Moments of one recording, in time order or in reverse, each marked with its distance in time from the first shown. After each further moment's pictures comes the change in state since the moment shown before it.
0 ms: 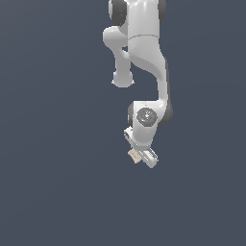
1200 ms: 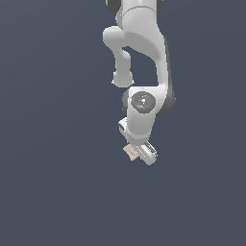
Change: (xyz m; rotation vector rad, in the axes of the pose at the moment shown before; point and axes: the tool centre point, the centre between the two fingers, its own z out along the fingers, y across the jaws) arm 0.029 0.000 -0.080 -0.001 0.000 0.000
